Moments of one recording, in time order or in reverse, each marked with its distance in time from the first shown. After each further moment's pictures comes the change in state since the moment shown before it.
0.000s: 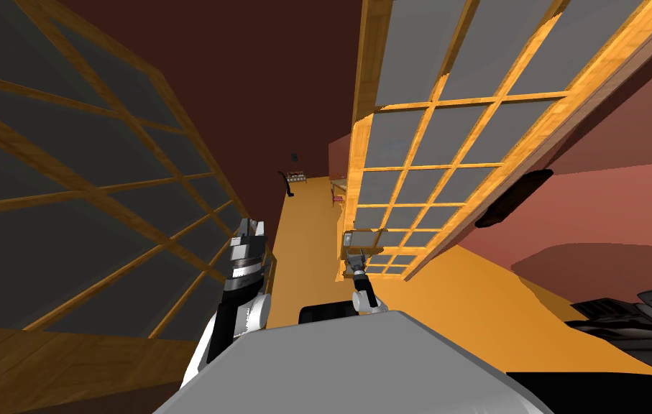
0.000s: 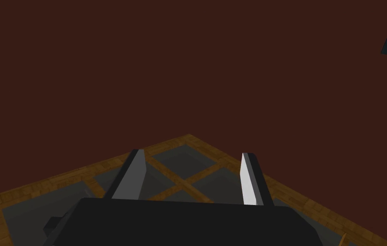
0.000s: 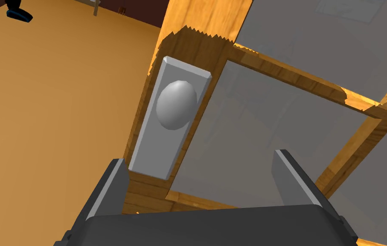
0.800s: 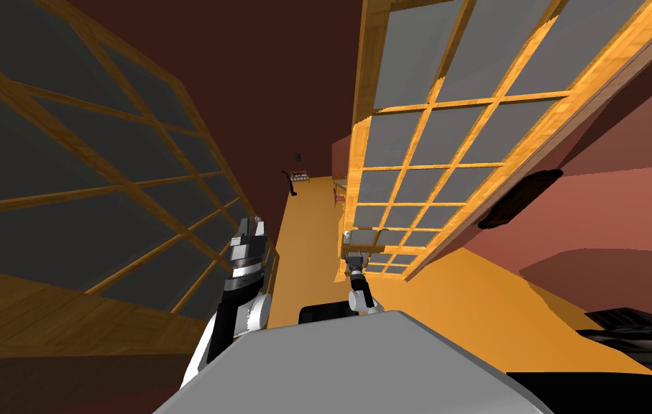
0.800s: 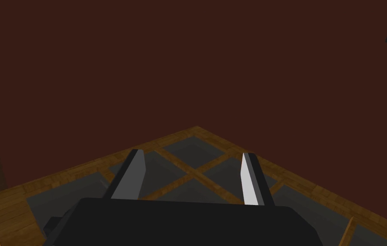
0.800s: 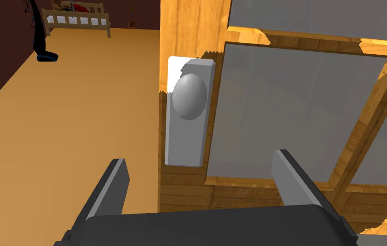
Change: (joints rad) arm 0.001 0.030 0.034 -0.017 -0.088 0.005 -0.194
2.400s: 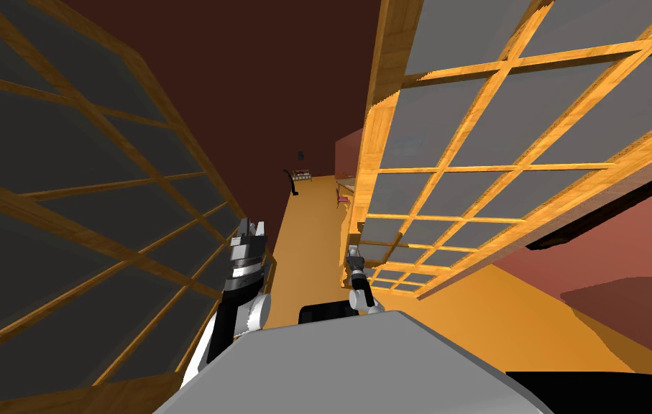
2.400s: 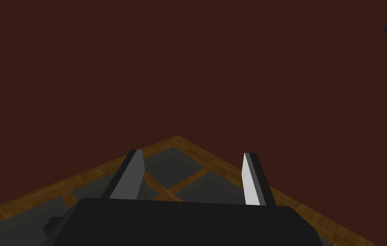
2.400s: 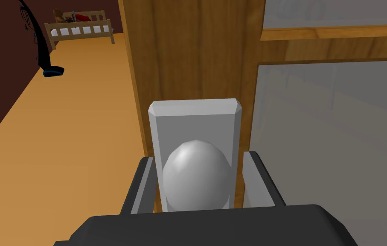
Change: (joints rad) arm -0.008 -0.008 0.001 0.006 -0.043 -0.005 -0.102
